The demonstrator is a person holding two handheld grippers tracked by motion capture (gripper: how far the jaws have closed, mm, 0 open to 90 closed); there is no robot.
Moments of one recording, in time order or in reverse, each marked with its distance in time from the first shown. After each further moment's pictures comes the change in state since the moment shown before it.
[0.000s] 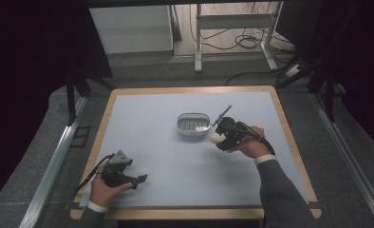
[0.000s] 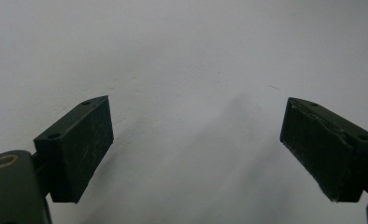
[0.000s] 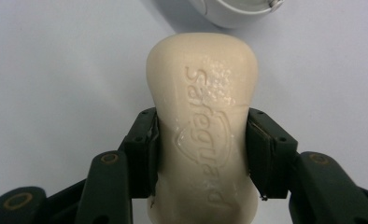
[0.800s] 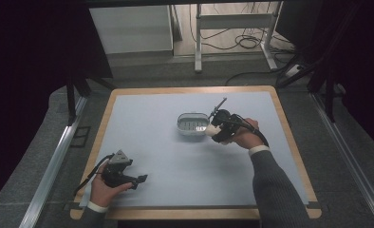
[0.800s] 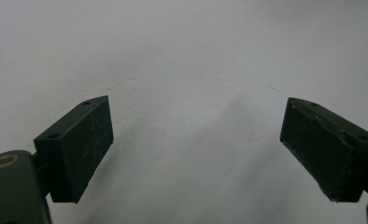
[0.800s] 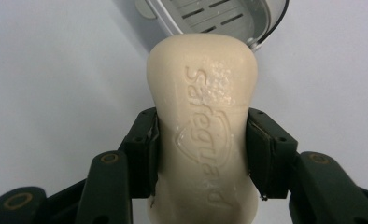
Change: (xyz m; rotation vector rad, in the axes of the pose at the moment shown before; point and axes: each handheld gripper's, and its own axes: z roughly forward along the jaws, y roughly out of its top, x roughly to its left) left arm 0.000 0.000 0.000 -0.004 -0.005 -0.002; right arm -0.014 0.023 0.008 -0.021 0.003 -0.014
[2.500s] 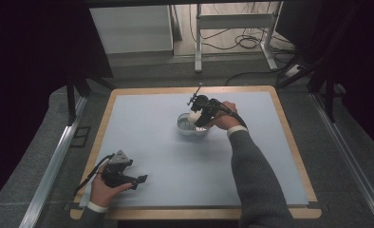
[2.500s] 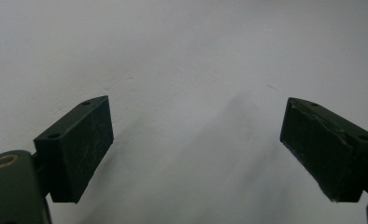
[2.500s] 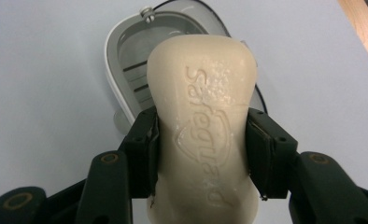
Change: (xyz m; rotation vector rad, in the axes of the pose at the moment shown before) left arm 0.001 0.000 0.000 0.008 -0.009 0.007; right arm -0.011 0.079 0.027 -0.006 -0.005 -0.108
